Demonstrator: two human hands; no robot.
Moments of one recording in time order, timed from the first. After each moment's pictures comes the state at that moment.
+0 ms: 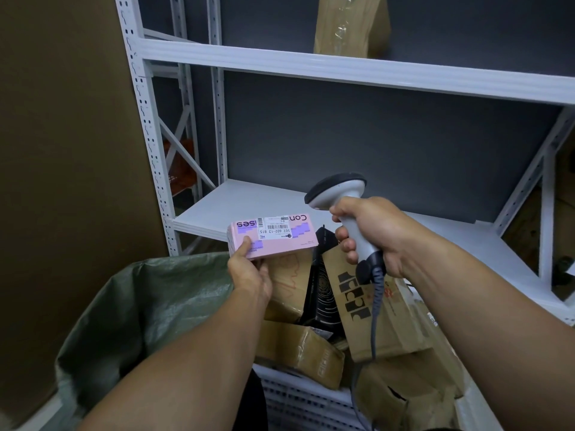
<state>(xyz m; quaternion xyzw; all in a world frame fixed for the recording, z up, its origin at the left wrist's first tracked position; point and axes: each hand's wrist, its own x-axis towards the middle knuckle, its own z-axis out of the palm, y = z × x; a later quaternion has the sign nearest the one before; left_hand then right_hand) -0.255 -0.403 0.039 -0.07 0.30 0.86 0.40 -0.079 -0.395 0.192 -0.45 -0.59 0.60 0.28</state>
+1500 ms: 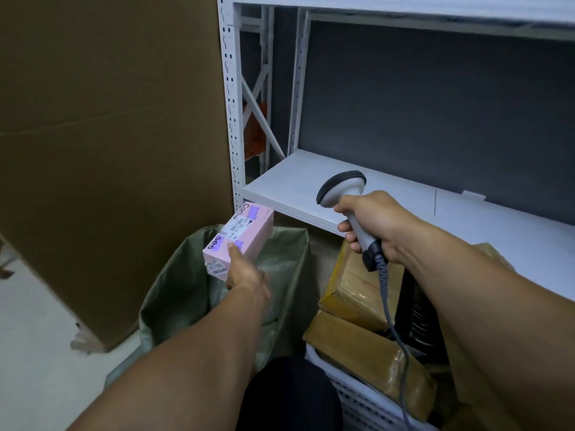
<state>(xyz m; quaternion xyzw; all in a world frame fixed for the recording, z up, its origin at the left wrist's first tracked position) -0.395 -0.450 -0.034 -0.26 0.47 0.79 0.31 -0.247 -0.360 0.119 -0.45 -0.66 0.57 0.19</state>
